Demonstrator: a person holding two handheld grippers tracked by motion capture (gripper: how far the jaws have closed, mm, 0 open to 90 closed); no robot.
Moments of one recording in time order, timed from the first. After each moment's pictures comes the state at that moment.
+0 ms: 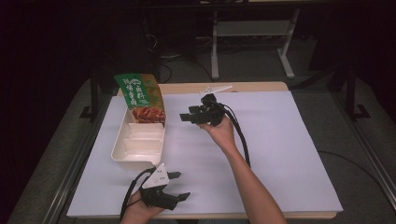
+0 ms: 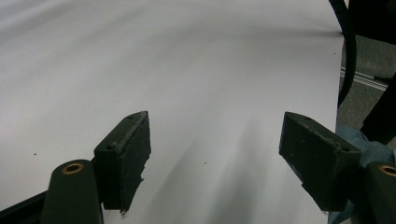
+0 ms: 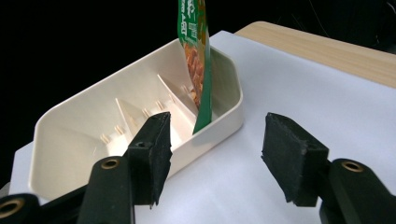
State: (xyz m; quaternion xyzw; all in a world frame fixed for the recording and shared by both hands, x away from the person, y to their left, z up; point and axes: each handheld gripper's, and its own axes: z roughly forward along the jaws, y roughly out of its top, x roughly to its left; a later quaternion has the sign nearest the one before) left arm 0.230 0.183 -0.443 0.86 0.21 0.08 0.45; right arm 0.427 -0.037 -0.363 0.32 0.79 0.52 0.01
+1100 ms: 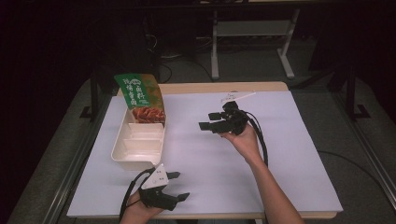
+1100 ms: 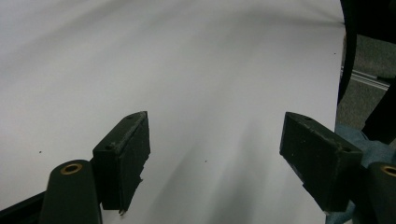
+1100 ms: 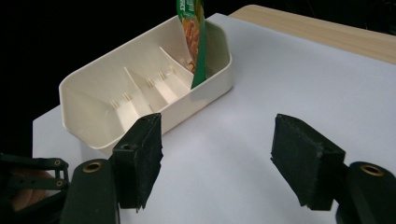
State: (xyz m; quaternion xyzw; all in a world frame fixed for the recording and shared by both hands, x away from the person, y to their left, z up) left arm 0.228 0.184 -0.441 0.86 0.21 0.09 0.45; right arm 0.391 -0.095 -0.357 0.33 0.80 0.51 0.01
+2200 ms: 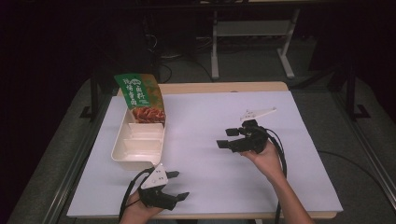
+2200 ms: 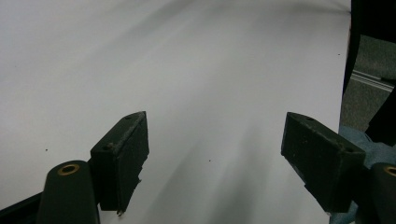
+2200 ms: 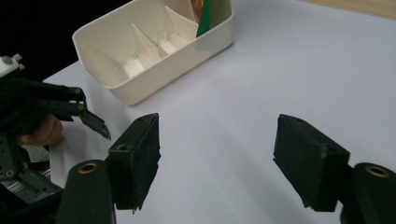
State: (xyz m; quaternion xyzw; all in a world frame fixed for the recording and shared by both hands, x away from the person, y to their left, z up) left arm 0.229 0.185 -0.441 0.86 0.22 0.09 0.45; right arm 0.342 -0.145 -0.375 0.32 0.81 0.49 0.01
